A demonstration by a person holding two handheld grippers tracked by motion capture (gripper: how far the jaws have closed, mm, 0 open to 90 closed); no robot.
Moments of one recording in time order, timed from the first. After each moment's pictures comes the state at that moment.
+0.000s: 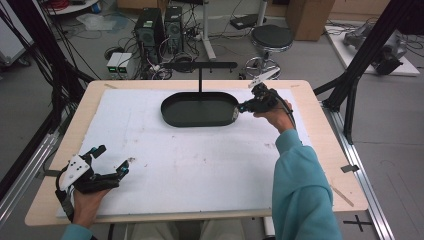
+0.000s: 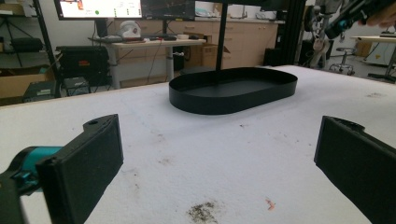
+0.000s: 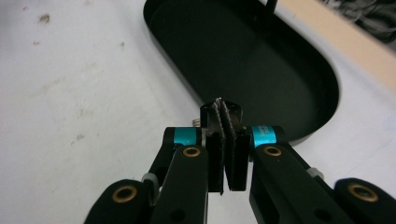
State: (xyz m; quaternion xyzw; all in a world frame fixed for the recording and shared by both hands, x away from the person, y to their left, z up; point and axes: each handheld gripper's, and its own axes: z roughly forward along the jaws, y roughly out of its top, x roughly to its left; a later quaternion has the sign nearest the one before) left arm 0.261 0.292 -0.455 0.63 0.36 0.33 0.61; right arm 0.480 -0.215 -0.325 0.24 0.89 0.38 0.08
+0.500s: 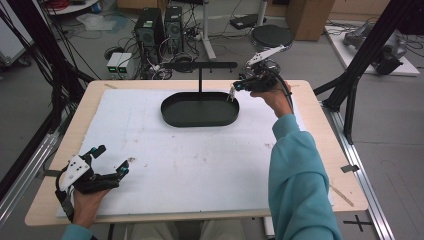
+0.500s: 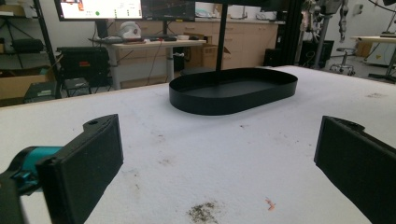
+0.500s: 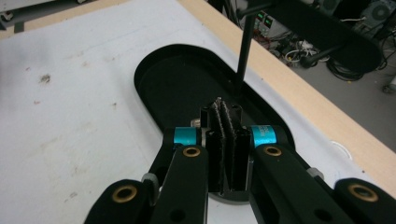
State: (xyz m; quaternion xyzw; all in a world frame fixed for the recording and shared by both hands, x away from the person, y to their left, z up) left arm 0.261 0.292 -0.455 0.63 0.36 0.33 0.61; right arm 0.503 -0.205 -0.277 0.24 0.86 0.42 0.11
